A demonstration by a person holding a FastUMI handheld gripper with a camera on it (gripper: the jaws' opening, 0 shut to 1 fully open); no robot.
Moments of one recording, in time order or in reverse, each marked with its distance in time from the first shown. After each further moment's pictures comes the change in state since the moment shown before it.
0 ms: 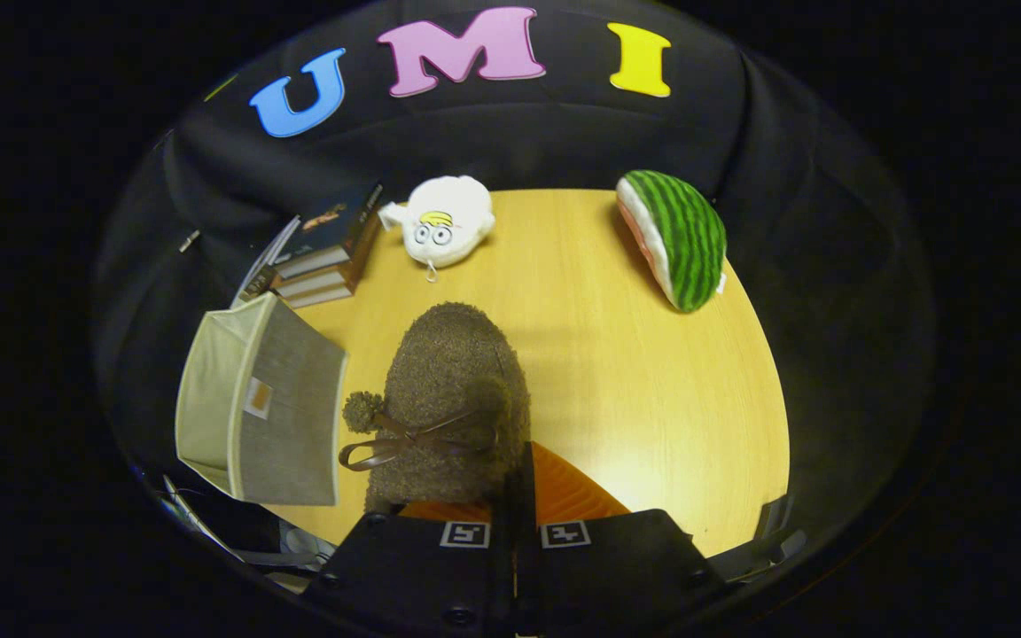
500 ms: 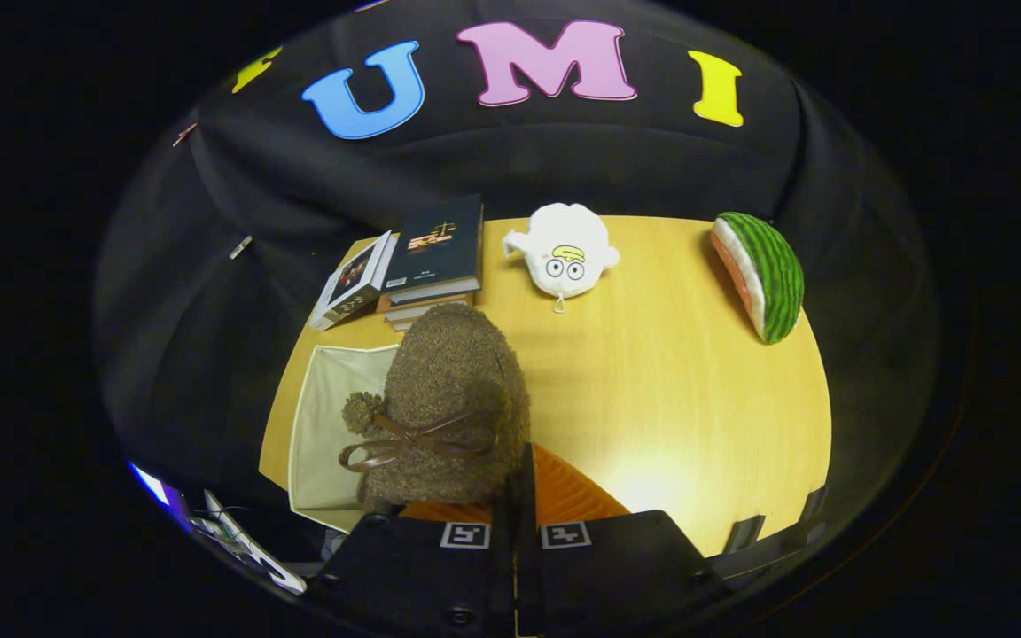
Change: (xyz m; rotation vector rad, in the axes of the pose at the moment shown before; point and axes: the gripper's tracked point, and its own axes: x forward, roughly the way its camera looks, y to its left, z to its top) arm -0.018 0.157 0.028 -0.002 0.062 0.096
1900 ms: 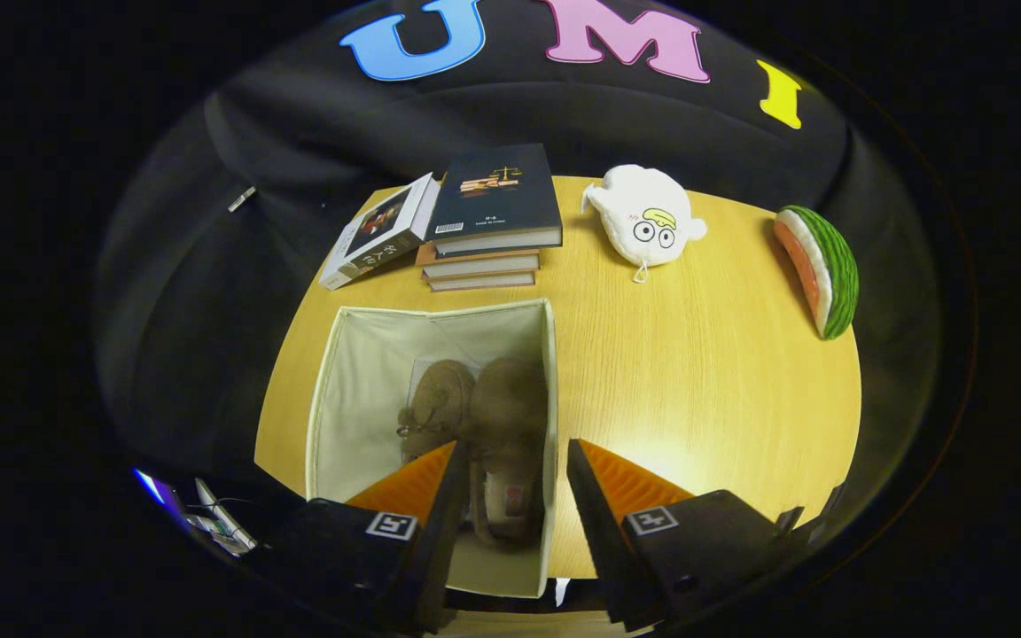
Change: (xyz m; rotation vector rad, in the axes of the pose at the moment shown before) arm 0.068 0.074 -0.028 -0.058 0.103 -0.030
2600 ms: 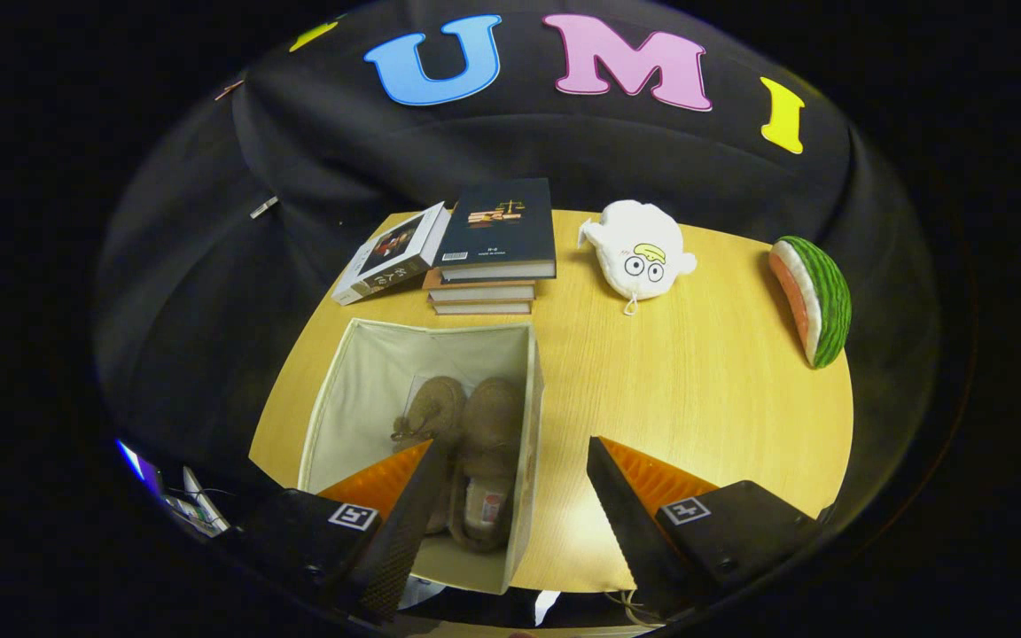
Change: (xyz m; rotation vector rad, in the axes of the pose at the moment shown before) arm -0.028 -0.025 0.012 -0.047 -0.144 0.017
